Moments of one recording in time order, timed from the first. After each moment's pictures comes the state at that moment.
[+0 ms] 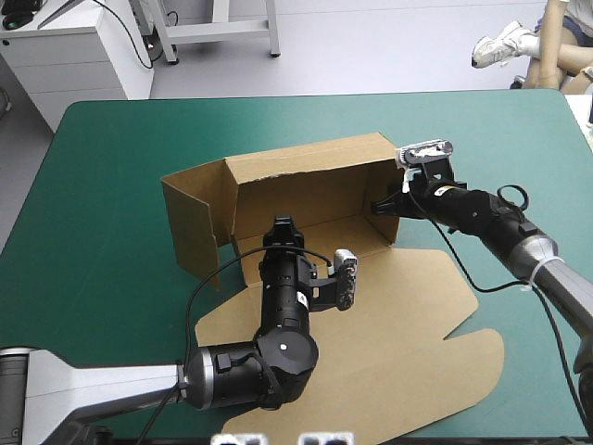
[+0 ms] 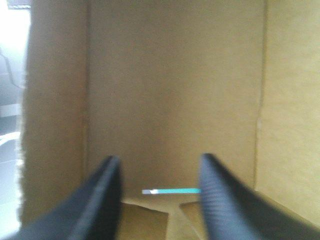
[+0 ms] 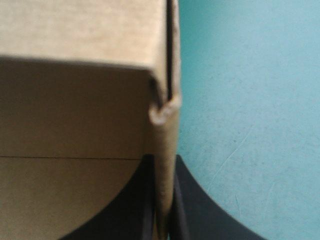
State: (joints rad) left arm -1.32 1.58 -1.06 1.29 1.18 -0.28; right arm 0.24 1.52 -1.04 0.58 0.28 -0.52
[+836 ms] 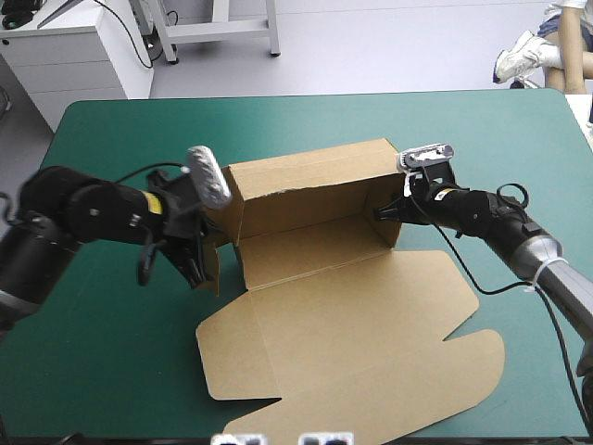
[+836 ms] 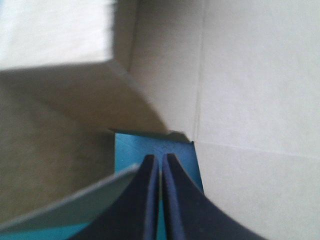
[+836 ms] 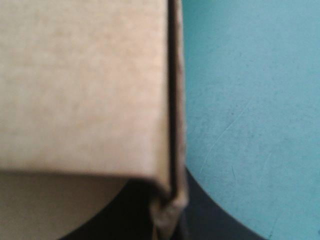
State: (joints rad) left arm -0.43 1.25 -1.43 -0.25 1.24 0.72; right arm 0.24 1.51 -1.04 0.43 0.37 -0.39
